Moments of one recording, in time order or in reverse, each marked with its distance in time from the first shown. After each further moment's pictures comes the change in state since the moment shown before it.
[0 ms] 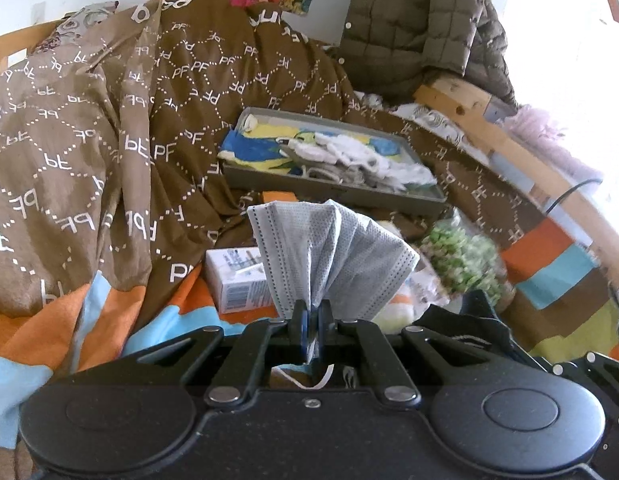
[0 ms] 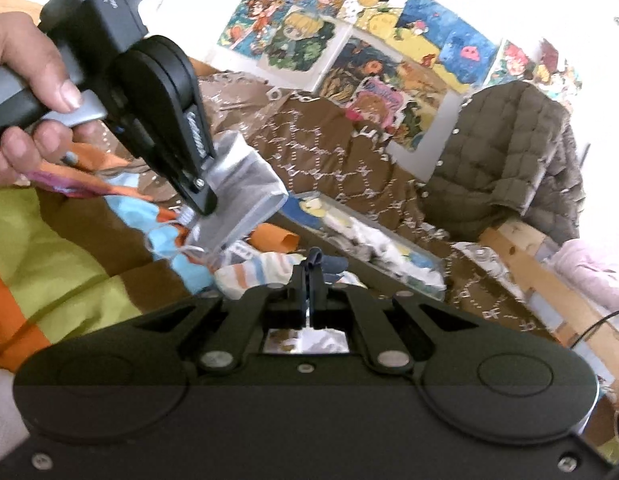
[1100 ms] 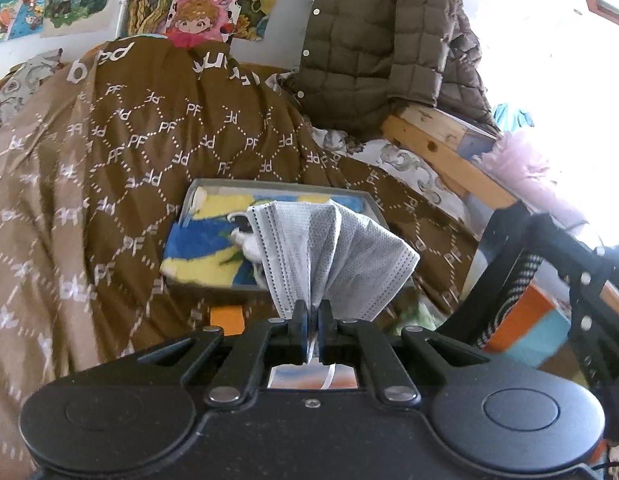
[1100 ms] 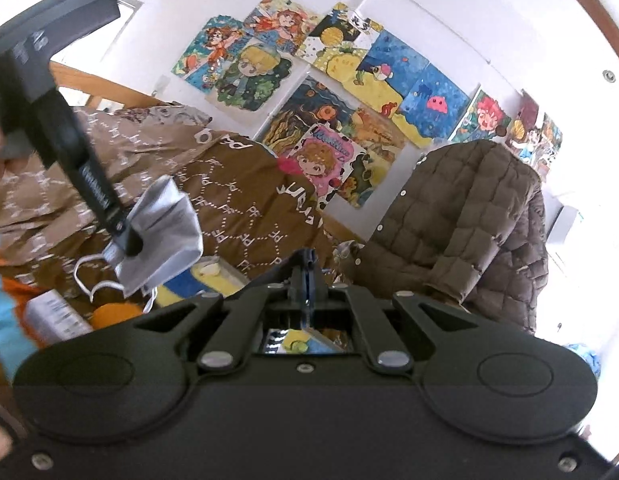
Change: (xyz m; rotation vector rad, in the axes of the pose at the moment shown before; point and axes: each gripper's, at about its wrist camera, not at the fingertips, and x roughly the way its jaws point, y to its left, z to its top) left arm 0.047 -0.048 0.144 0.085 -0.008 -0.053; right arm 0.104 -0.123 0.085 -0.102 -0.114 -0.092
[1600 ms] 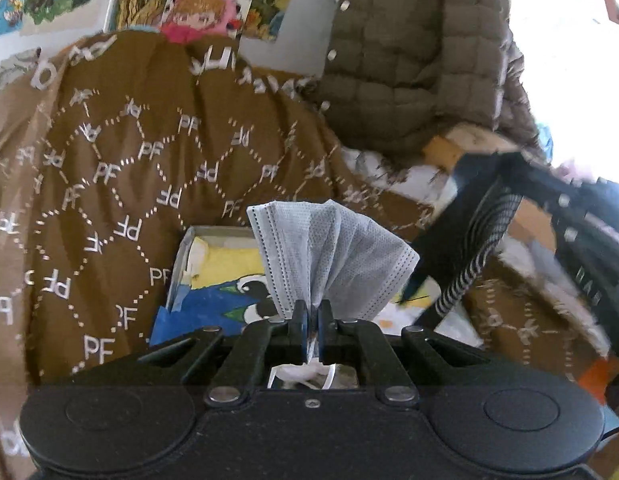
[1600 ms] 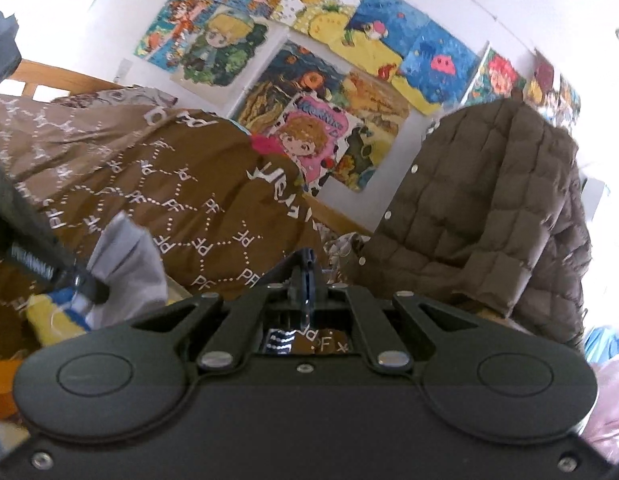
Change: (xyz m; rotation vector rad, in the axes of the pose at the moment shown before) left arm 0.162 0.061 0.082 -0.007 -0.021 0.020; right arm 0.234 -0.033 -0.023 0.082 0.046 0.001
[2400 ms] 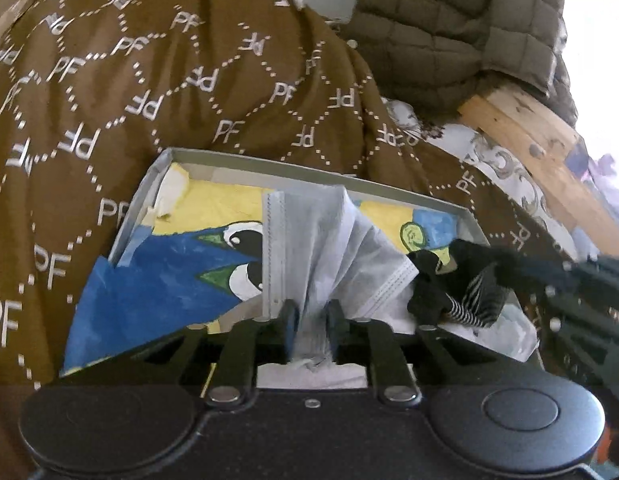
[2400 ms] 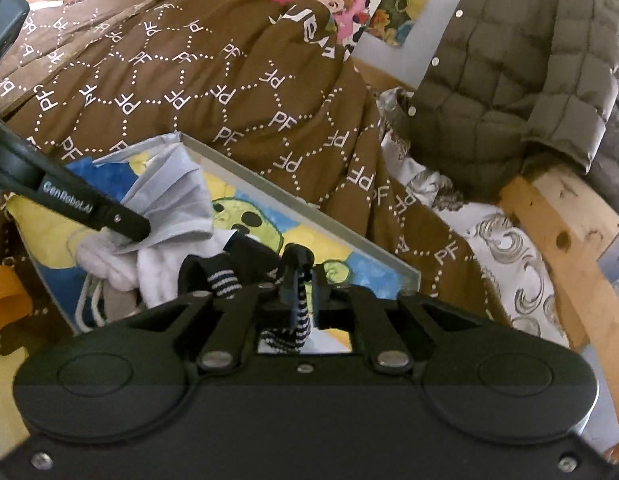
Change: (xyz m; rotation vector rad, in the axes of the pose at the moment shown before) left arm 0.103 0.022 -0.027 -0.117 0.097 -0.036; right arm 0.104 0.012 -0.125 0.081 0.385 0.122
